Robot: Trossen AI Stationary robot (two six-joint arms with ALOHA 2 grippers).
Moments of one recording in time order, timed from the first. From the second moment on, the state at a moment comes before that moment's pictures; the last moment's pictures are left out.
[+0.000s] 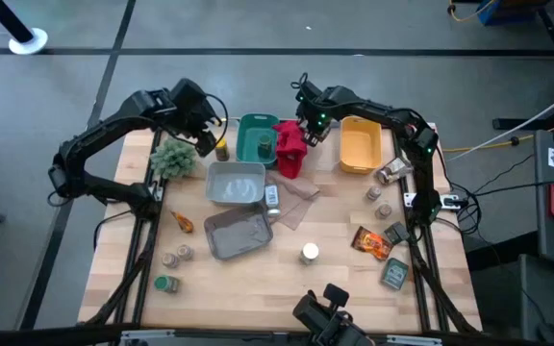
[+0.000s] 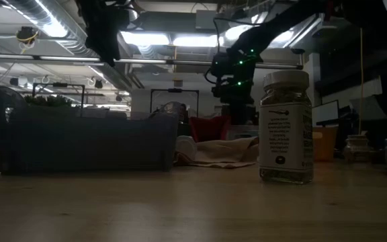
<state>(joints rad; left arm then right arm) 0.65 1.24 1.35 -1.15 -0.03 0.06 -0.65 2.05 1.73 -0.92 0.10 -0.21</state>
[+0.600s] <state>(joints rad) 0.48 1.24 1.35 -1.49 0.06 0.05 -0.65 2.05 1.72 -0.90 0.13 -0.21</state>
